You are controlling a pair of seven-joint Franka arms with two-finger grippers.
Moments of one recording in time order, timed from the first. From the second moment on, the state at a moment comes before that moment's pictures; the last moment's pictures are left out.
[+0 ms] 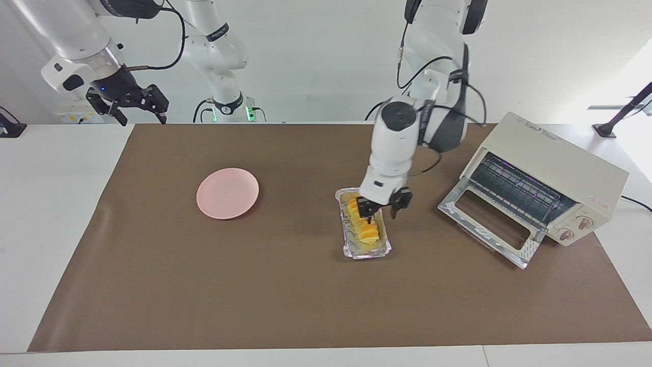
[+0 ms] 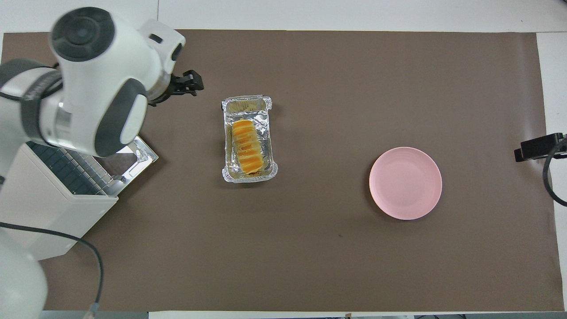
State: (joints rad) left arm -0.40 0.28 0.13 -1.53 0.03 1.91 -0.47; right arm -0.15 -0.09 0.08 -1.66 0.02 1.53 -0.08
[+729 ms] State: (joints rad) left arm -0.14 -0.04 0.14 -1.60 0.03 1.44 0.04; right arm 0.40 0.33 0.10 -1.56 -0.04 1.87 0.65
